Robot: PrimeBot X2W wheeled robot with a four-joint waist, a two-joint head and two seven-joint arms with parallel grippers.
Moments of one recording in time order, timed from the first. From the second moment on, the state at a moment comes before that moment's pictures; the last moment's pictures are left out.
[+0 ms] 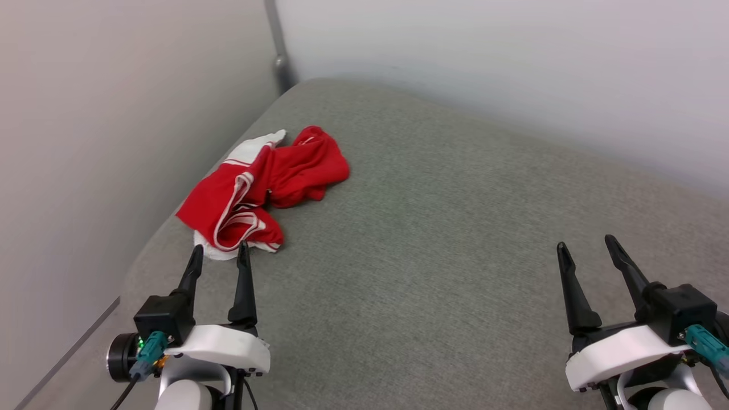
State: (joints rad) left arm -0.14 0.05 -0.05 0.23 -0.21 -0.01 -0.26; right arm -0.01 -0.05 -0.01 -0.05 0.05 0.13 -0.04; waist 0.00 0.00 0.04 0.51
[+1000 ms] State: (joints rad) left arm -0.32 0.09 0.01 0.28 -0.21 -0.06 -0.26; right arm -0.11 -0.05 0.02 -0.06 0.02 0.13 0.00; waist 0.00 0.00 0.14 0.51
